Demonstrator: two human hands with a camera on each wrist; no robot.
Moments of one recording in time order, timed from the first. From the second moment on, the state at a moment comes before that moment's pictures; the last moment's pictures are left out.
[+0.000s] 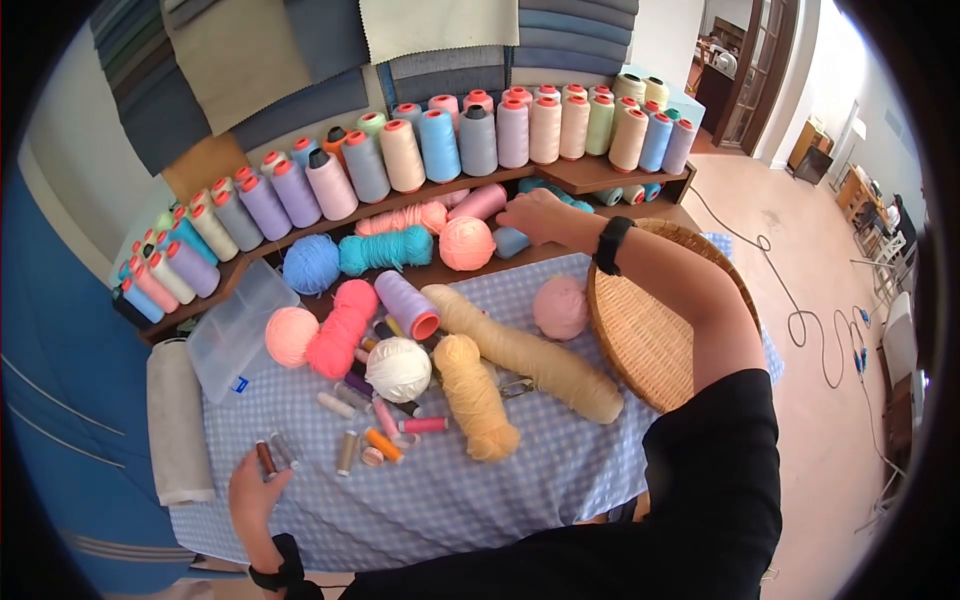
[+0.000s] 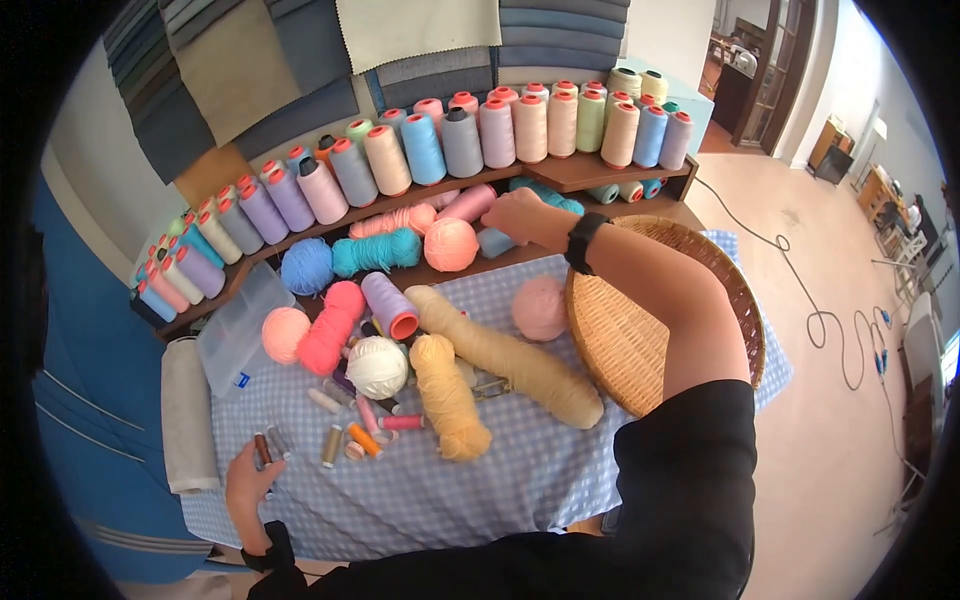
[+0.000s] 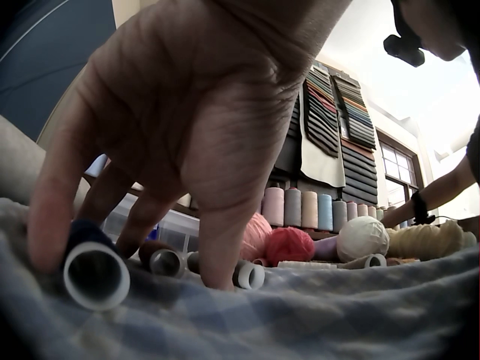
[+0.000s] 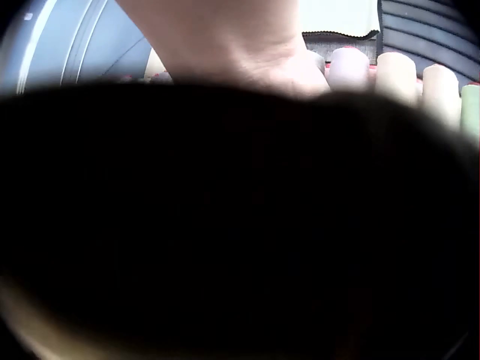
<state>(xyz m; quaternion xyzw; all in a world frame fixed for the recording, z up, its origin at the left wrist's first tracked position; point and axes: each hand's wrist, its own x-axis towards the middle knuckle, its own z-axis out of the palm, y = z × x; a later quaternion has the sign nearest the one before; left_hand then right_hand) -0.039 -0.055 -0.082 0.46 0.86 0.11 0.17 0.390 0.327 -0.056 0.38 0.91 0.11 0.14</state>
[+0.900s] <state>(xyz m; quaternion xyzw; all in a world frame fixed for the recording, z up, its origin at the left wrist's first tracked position) -0.031 -0.067 -0.077 0.48 0.85 0.17 0.11 0.478 0.328 0.017 0.70 0.63 0.16 -0.31</state>
